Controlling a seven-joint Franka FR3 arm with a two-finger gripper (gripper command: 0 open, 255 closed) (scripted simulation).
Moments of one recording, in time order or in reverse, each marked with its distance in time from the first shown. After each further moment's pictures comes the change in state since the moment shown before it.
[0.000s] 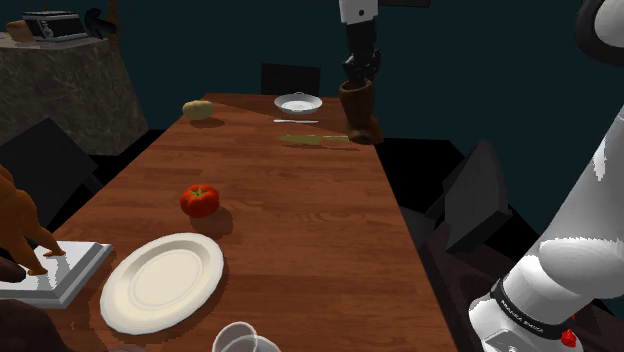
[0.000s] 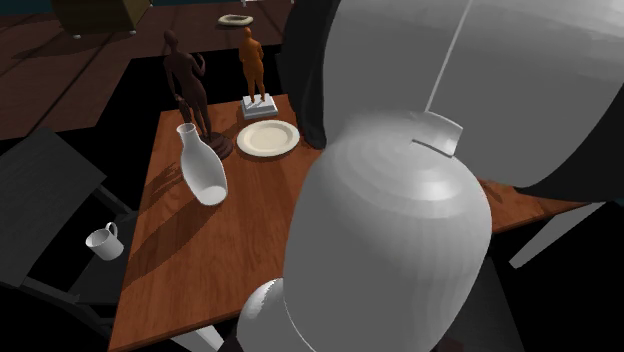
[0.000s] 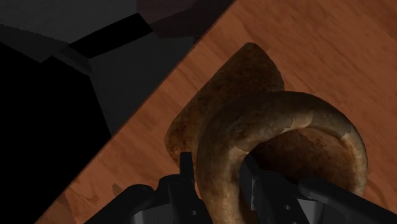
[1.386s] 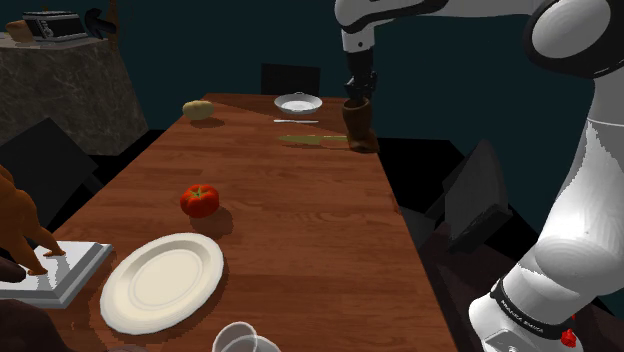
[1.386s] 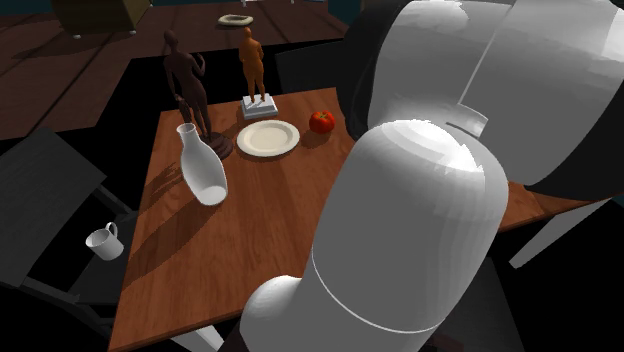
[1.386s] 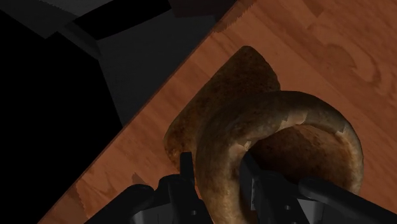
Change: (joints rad) arm -0.065 0.148 -0.046 0.009 -0.025 0.152 -0.089
